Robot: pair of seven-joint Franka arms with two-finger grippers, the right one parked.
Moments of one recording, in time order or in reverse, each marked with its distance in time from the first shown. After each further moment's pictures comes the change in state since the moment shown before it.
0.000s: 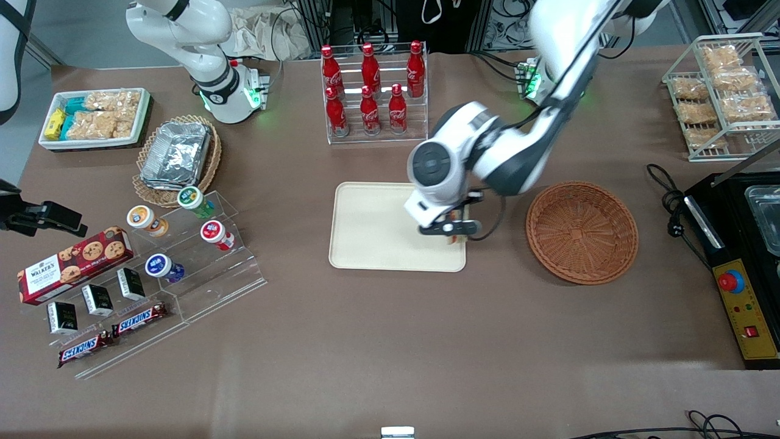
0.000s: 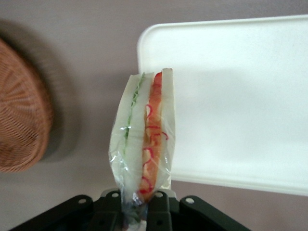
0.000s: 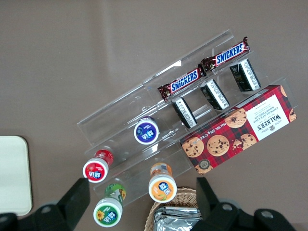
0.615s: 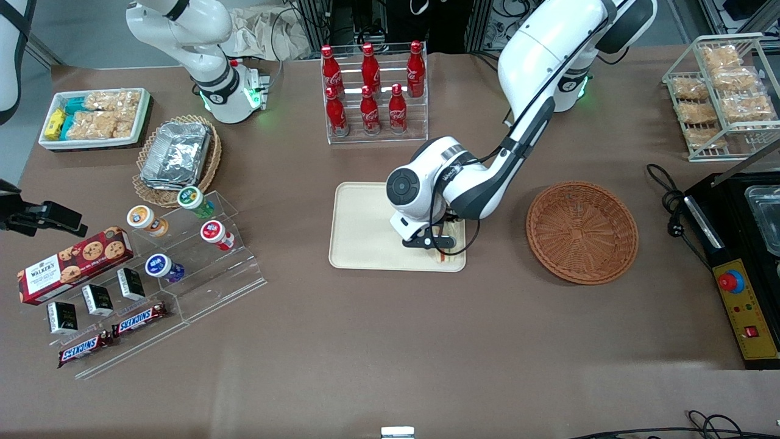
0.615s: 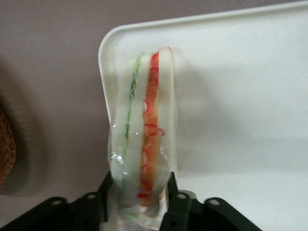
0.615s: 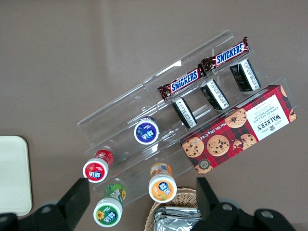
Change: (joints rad) arm -0.024 0.121 0.008 0.010 0.095 0.089 -0.042
